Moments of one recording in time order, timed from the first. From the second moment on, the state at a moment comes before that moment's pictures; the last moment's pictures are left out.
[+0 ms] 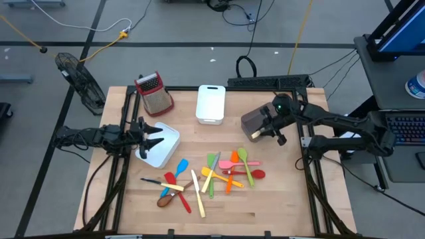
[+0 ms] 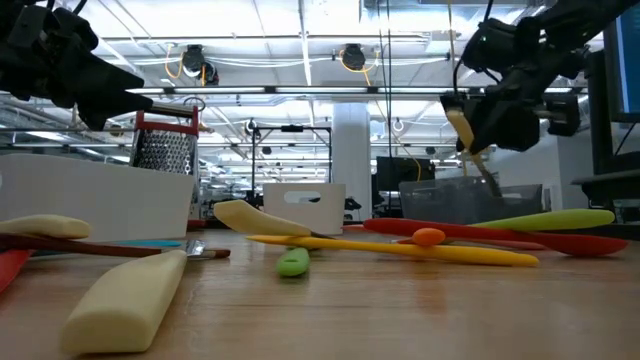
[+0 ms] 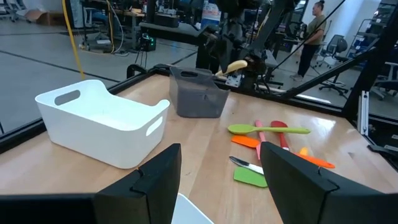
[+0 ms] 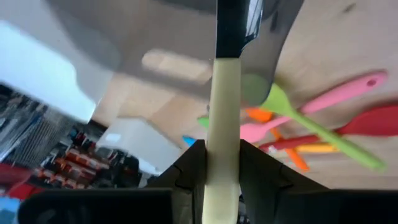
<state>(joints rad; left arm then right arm) -0.13 0.01 0.12 -0.21 -0.32 -0.20 -0.56 1.02 0.61 -0.47 -0.55 2.10</state>
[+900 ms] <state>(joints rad) -0.13 0.01 0.12 -0.21 -0.32 -0.18 -0.56 1.02 0.43 -0.21 -0.50 2.09</state>
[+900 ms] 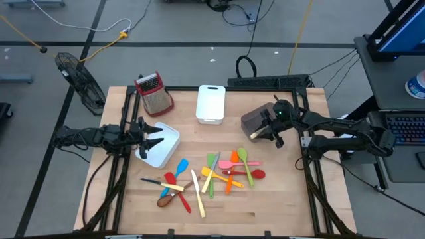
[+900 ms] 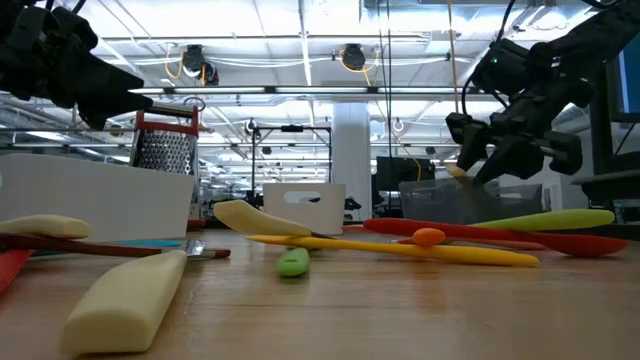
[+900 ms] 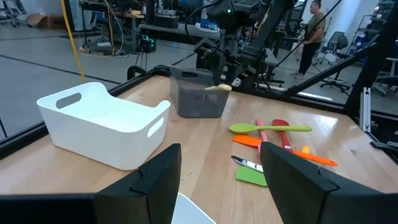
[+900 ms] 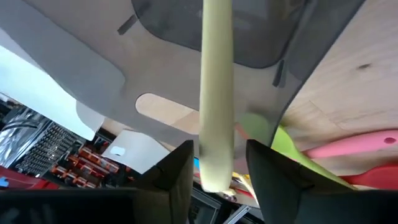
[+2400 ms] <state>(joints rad) -0.13 0.01 0.12 -0.08 -0.29 -0.56 -0.14 0.80 0.43 -0.02 -0.16 1.64</state>
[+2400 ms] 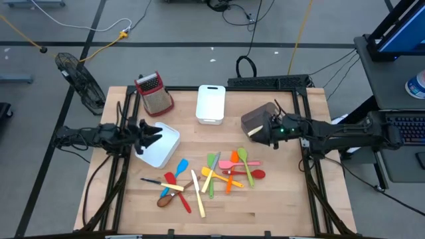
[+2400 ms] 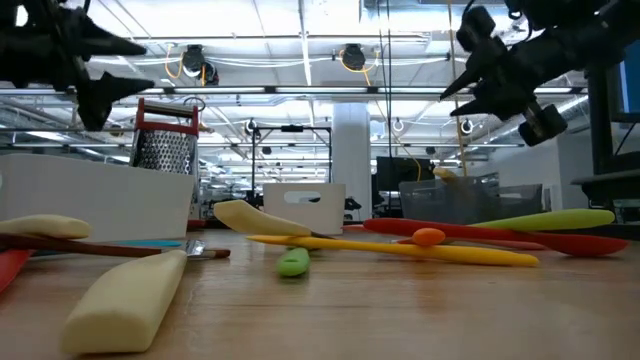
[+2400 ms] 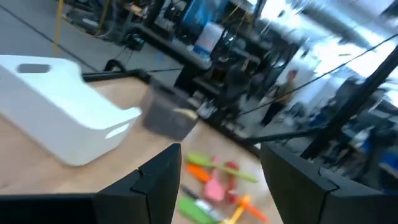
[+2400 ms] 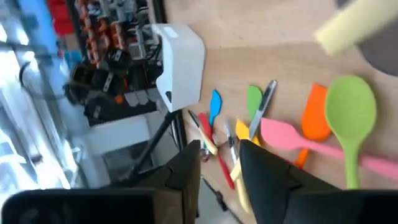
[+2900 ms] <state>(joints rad) -0.20 0.06 0.13 0.15 -0.13 -0.66 -0.10 0.76 0.43 0.13 -0.10 1.19</state>
